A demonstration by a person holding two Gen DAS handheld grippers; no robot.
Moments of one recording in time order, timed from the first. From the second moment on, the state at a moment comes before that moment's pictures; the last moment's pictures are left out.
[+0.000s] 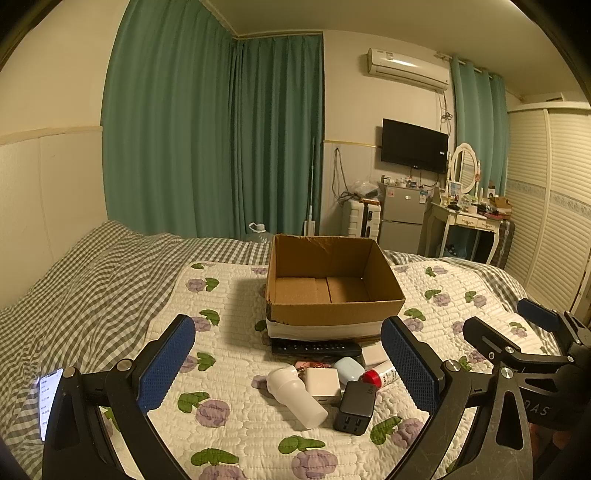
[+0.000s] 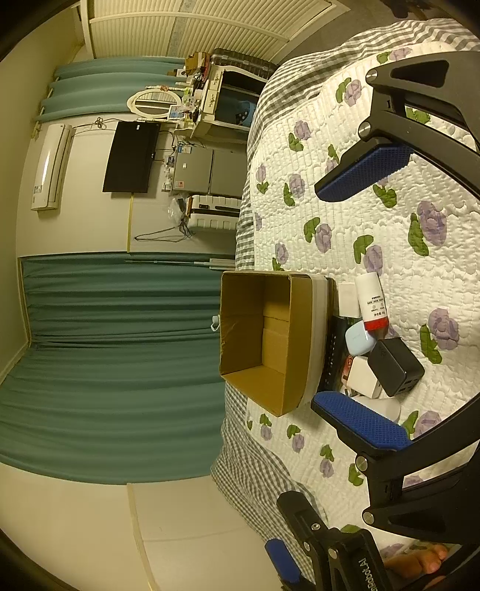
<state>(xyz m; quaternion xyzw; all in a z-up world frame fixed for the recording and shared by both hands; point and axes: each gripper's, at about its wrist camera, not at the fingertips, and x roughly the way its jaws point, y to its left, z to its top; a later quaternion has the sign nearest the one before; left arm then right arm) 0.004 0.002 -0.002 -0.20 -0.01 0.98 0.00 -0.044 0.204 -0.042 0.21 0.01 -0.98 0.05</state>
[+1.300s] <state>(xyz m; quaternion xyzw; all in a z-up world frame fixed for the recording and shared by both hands) 0.001 0.003 -0.006 -0.20 -0.01 0.98 0.00 -0.047 0.203 -0.047 0.21 0.02 -0.98 0.05</state>
